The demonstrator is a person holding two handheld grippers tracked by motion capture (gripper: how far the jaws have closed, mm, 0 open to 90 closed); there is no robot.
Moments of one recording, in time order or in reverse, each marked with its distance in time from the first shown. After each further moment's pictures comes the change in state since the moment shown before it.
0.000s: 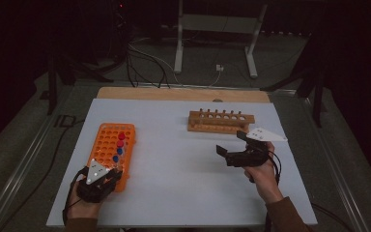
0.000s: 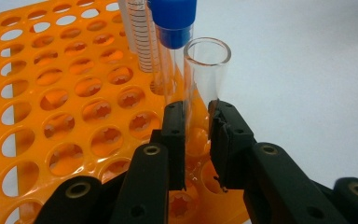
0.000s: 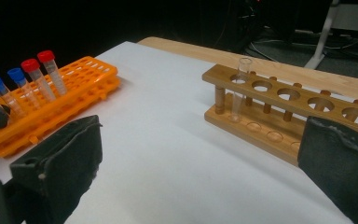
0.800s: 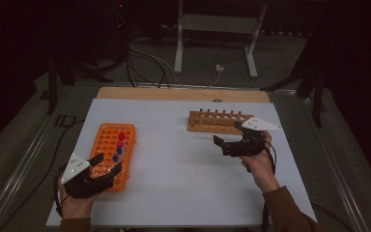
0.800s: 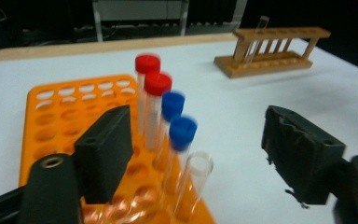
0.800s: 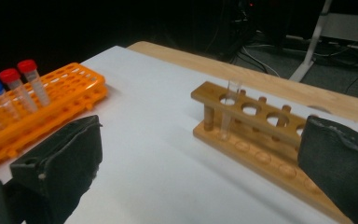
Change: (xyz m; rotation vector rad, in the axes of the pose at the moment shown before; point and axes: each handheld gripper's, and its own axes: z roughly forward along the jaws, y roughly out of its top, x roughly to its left) left arm 0.010 0.025 -0.032 -0.277 -0.053 -0.134; right arm -0.005 0.024 0.018 0.003 -0.036 -0.034
